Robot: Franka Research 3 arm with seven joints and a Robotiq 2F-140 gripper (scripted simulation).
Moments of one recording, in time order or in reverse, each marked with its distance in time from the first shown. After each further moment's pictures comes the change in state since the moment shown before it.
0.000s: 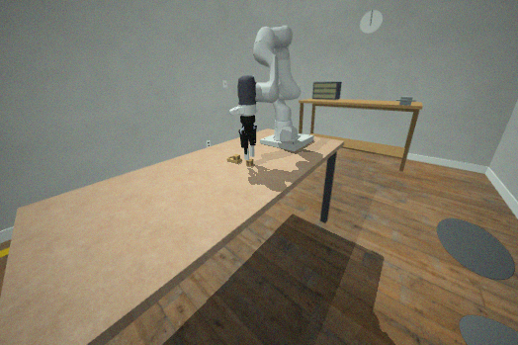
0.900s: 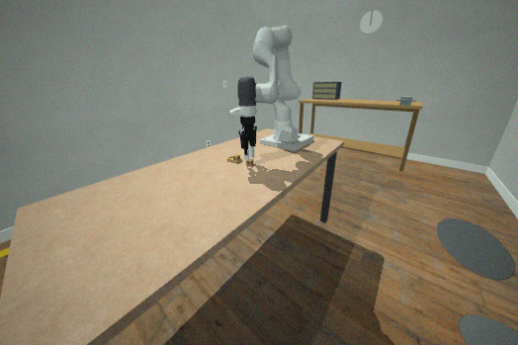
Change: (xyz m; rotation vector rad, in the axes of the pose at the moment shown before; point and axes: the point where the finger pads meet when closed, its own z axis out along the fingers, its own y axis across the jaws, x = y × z) arm 0.000 0.001 0.005 -0.002 0.000 -0.003
